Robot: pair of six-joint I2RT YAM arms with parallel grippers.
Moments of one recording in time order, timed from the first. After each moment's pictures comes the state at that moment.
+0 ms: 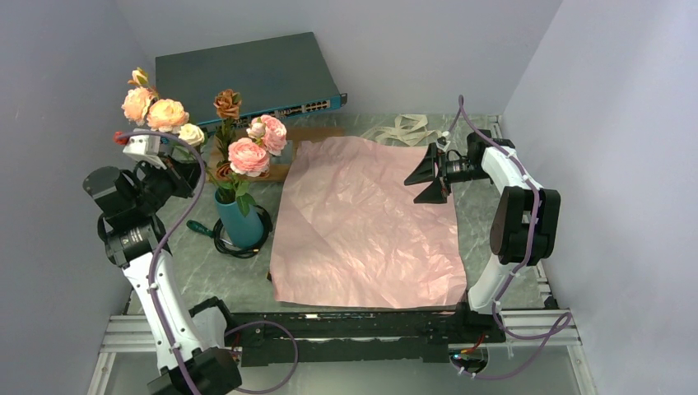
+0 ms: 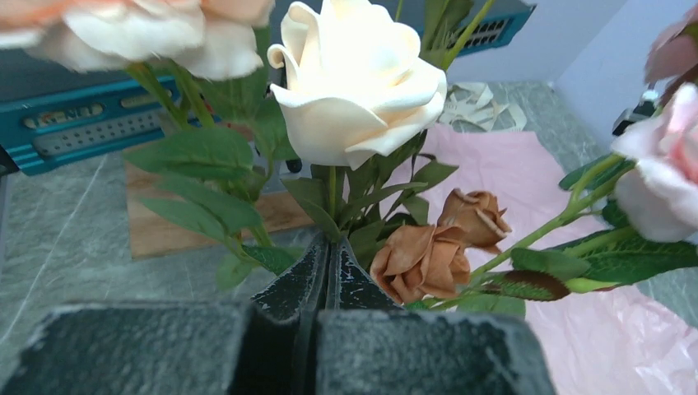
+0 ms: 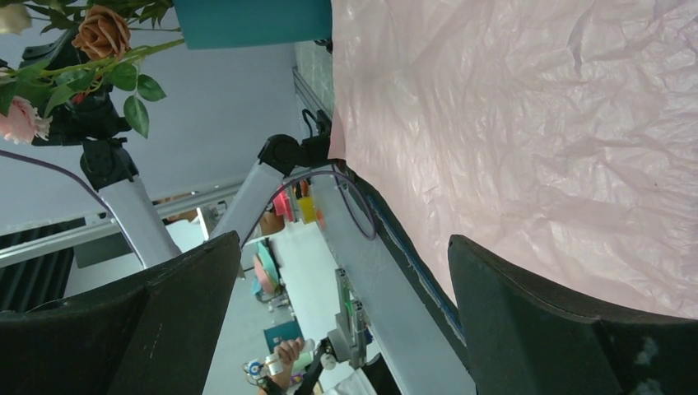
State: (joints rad) left arm 0.54 0.83 0.99 -0.27 0.90 -0.15; right arm -0.09 1.80 1.37 -1.05 -1.16 0.07
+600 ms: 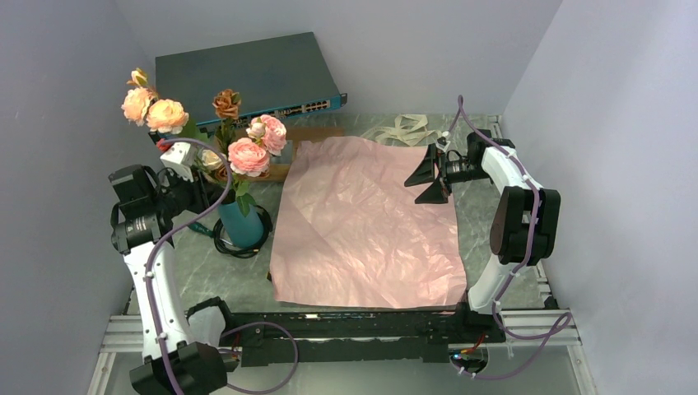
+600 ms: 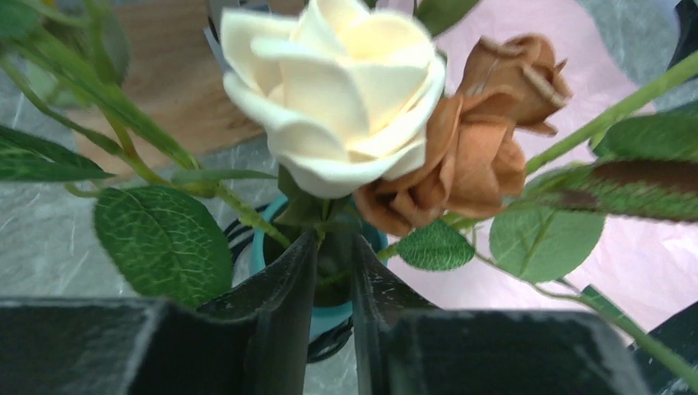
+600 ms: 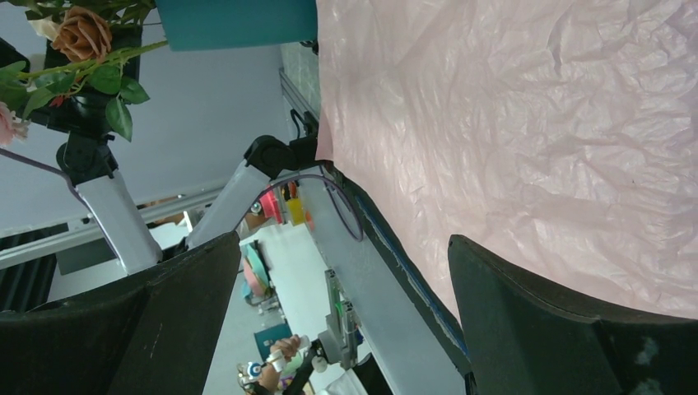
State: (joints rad) left arm 0.43 0.89 0.98 -0.61 0.86 0.22; right arm -0.09 1.80 1.38 -1.05 -1.13 0.05
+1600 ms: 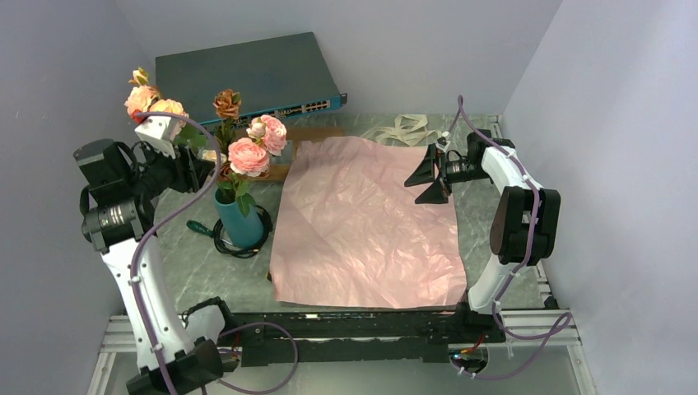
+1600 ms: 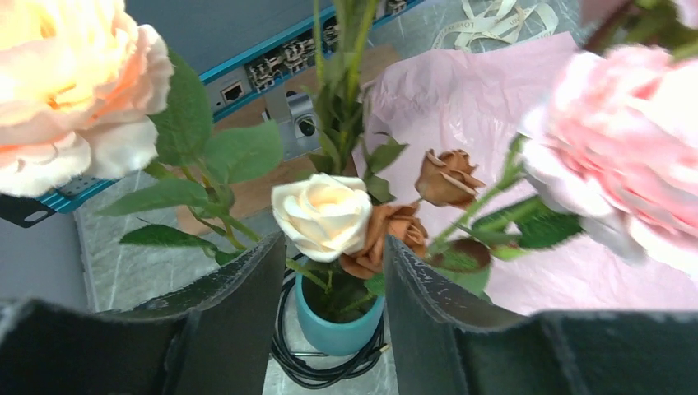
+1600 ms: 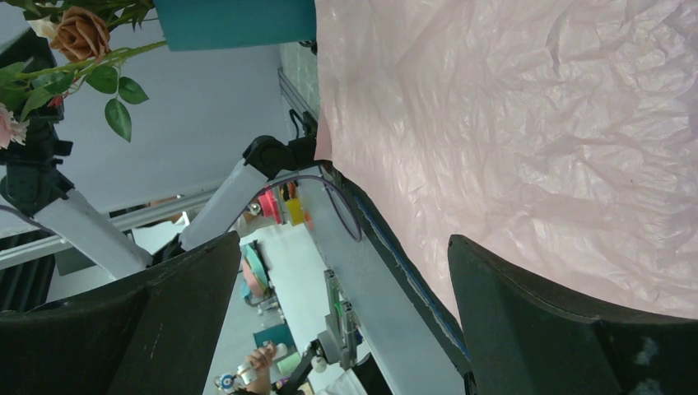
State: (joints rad) left arm 0.43 0.94 1.35 -0.80 0.82 0.26; right arm -0.09 1.80 1.38 -1.05 -1.12 0.05
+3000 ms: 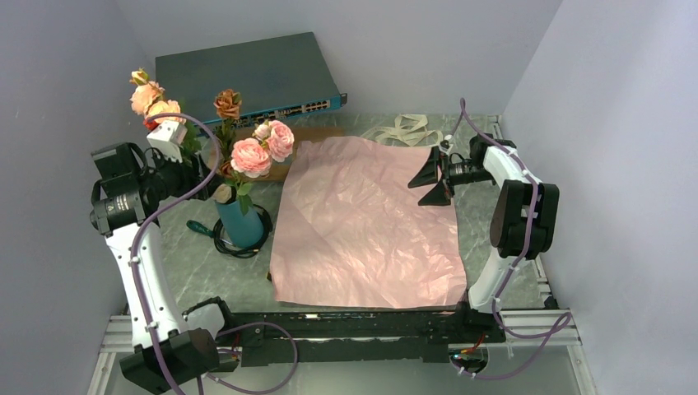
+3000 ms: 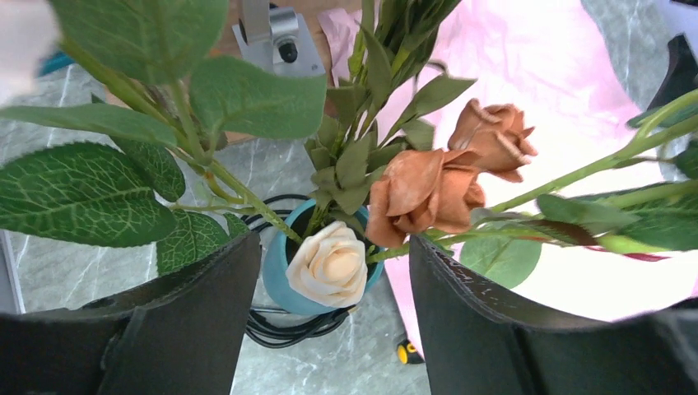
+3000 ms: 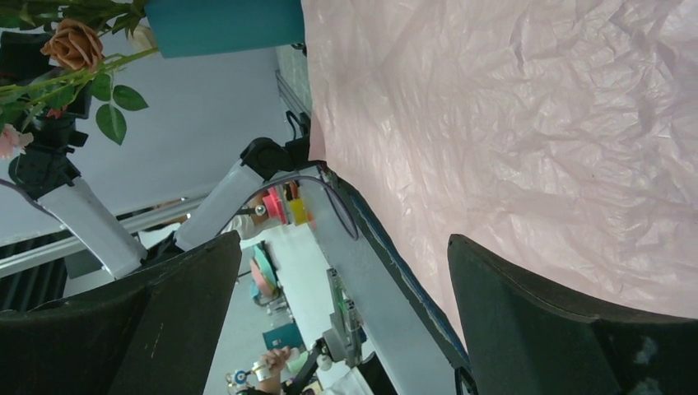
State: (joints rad) left arm 0.42 1.02 1.27 -0.86 0.78 0.24; right arm -0.13 1.86 1.39 -1.08 -1.12 0.00
